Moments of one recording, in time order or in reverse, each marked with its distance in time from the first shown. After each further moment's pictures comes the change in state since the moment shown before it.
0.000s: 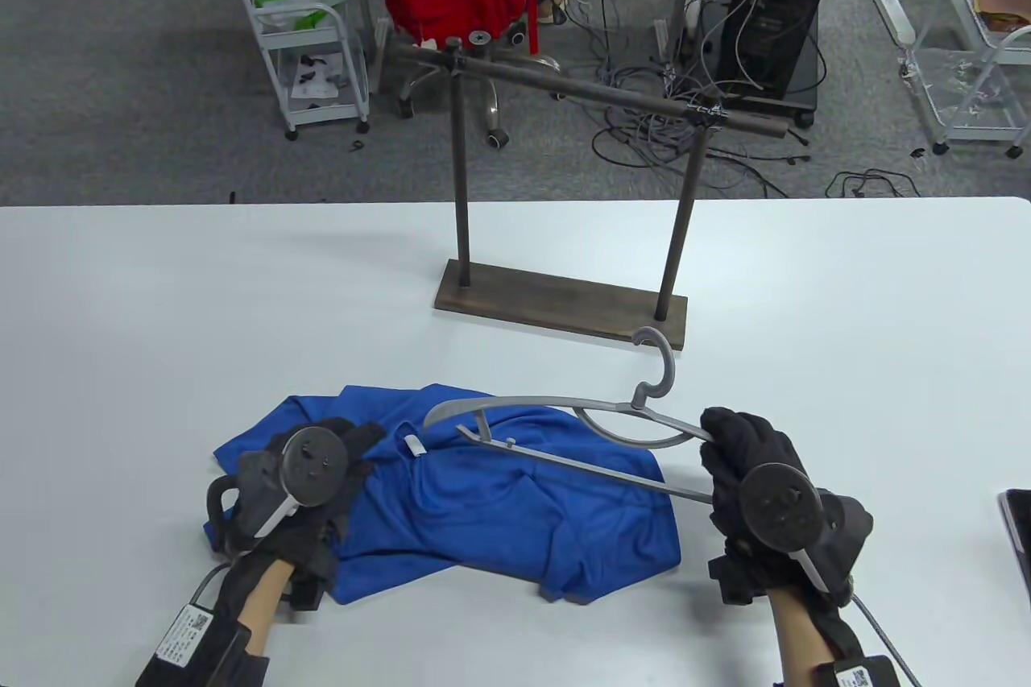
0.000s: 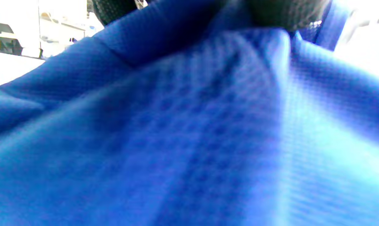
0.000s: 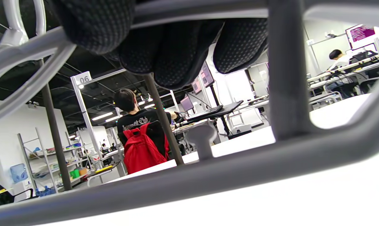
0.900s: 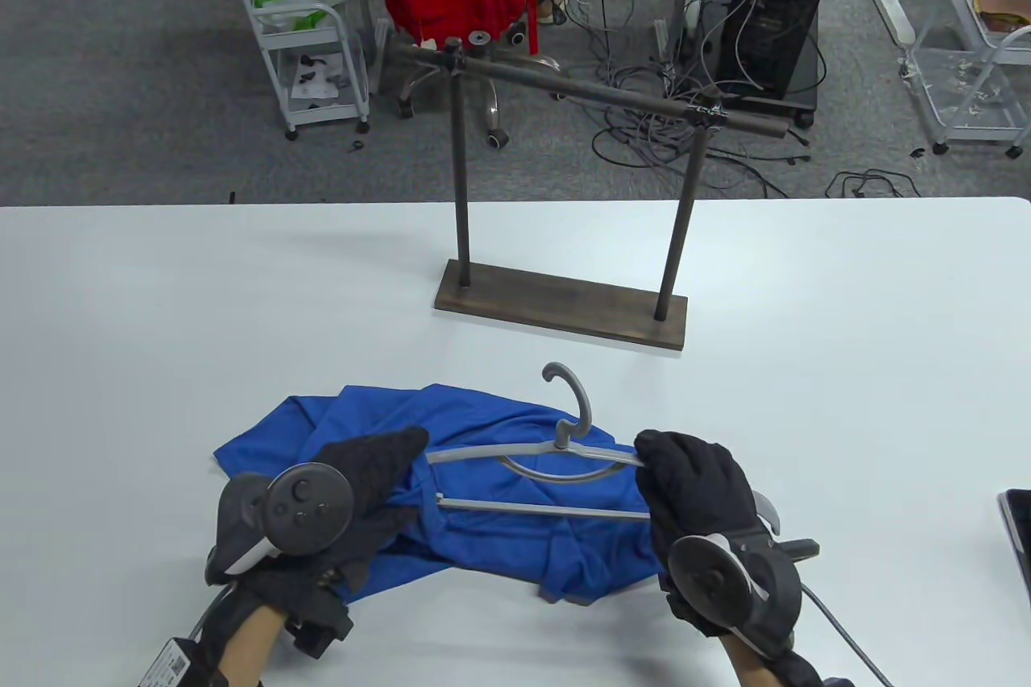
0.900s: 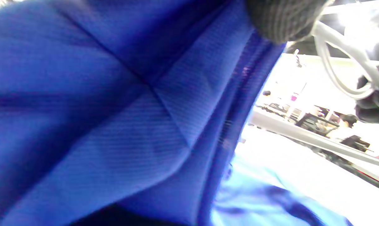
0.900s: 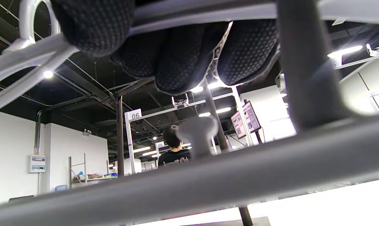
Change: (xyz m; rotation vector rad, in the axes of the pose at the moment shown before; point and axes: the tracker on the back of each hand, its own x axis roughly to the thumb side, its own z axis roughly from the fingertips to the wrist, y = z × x) left_hand 0.053 0.037 0.045 -0.120 -0.382 0.179; right_hand 0.068 -0.011 0.040 -0.226 -0.235 0.033
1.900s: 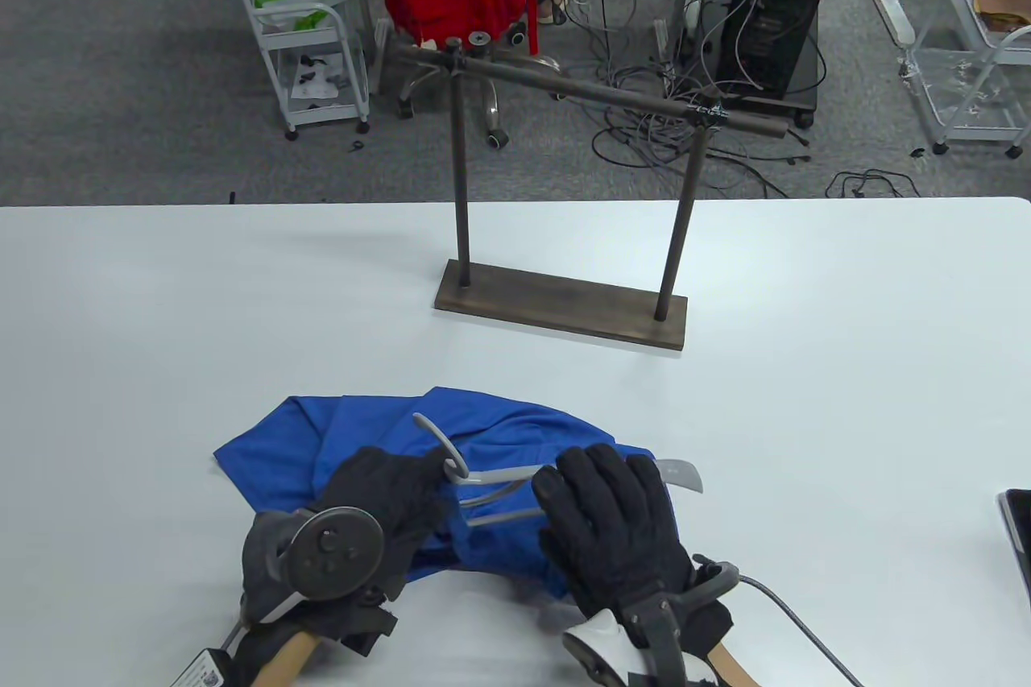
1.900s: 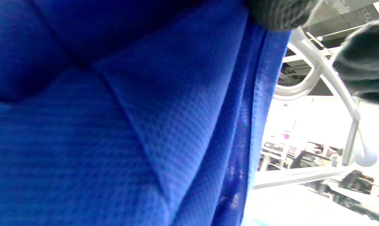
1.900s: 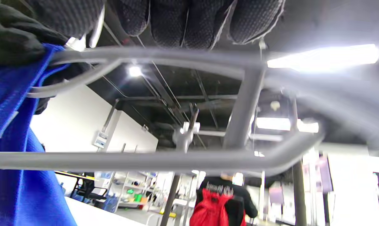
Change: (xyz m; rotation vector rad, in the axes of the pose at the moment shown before) left_hand 0.036 0.005 0.011 0.307 -0.019 -0.086; right_hand 0.083 0.000 0.038 -0.145 -0.430 0.246
